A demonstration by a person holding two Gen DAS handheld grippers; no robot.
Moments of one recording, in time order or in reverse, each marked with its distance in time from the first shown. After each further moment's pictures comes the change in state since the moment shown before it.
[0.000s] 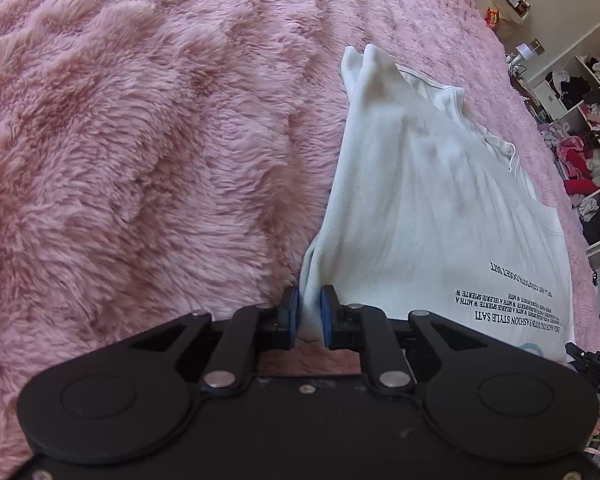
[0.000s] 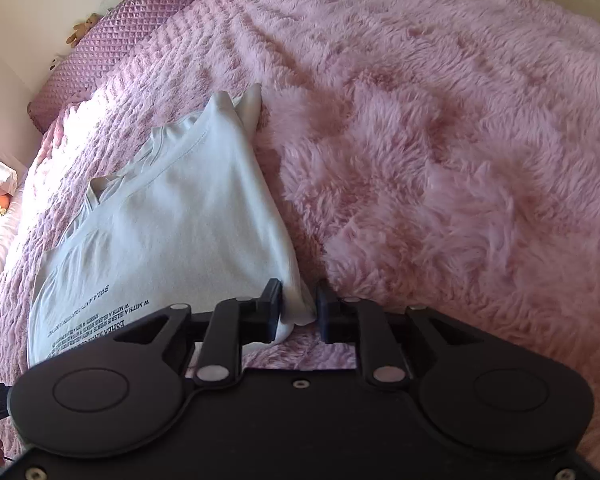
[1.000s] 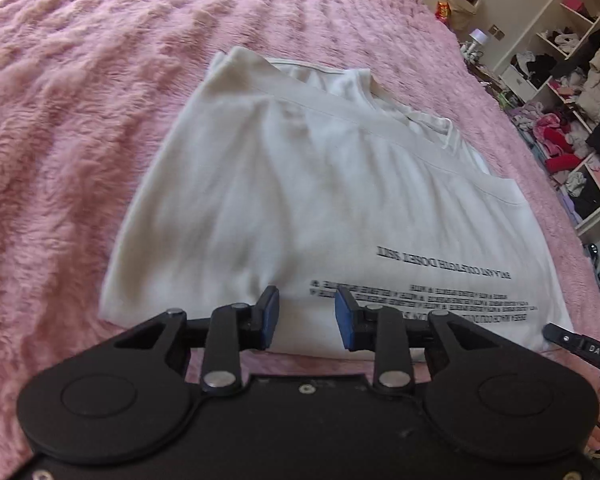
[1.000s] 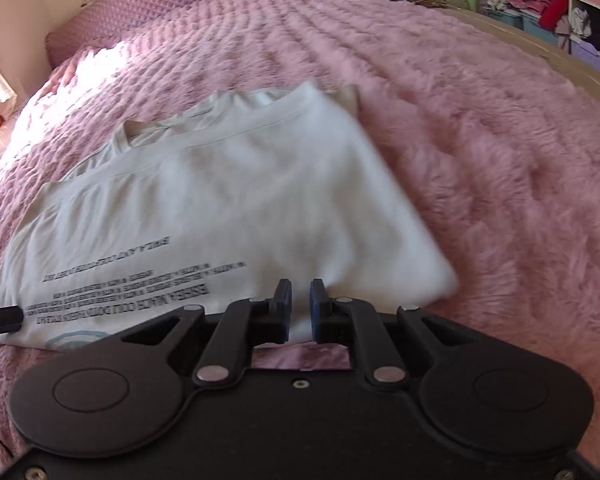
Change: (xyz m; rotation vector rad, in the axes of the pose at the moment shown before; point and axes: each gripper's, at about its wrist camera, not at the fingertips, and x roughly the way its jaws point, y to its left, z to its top) left arm 0.025 -0.095 -0.024 0.111 -0.099 0.009; right arm 0.007 0.084 -0.033 -0.219 -0.051 -0.132
